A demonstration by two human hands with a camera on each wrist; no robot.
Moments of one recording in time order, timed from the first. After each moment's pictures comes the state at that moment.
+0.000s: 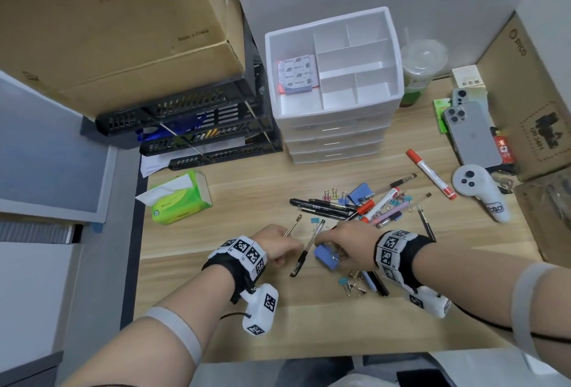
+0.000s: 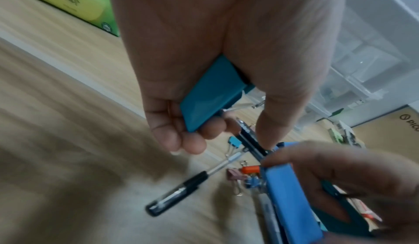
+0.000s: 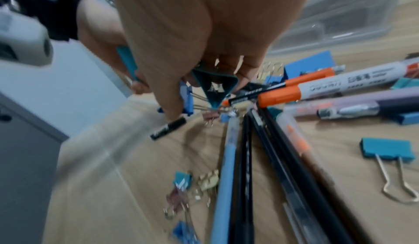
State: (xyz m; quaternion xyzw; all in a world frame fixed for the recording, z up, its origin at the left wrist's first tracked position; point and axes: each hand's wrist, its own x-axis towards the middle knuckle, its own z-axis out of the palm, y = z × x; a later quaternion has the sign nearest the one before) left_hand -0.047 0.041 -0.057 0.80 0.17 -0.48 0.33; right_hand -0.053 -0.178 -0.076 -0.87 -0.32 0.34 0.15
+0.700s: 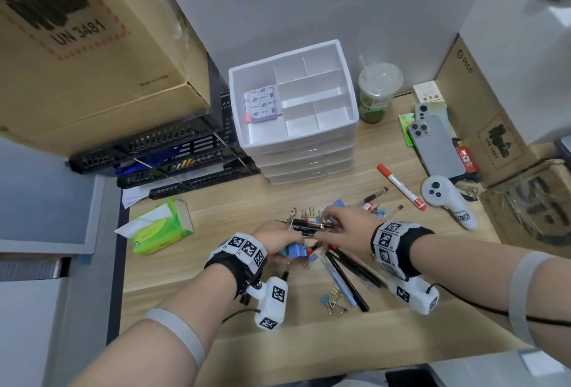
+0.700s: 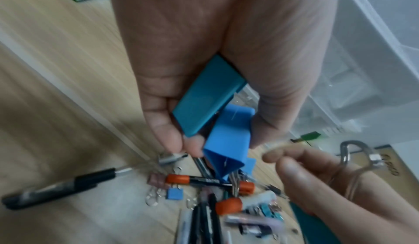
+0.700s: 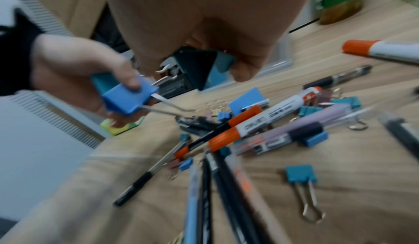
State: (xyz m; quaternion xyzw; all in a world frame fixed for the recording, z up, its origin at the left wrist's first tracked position) left_hand -0.004 -0.024 -0.026 0.76 0.20 -0.48 0.39; right_hand -0.017 -0.231 -0.063 -0.90 -0.10 0.29 0.30
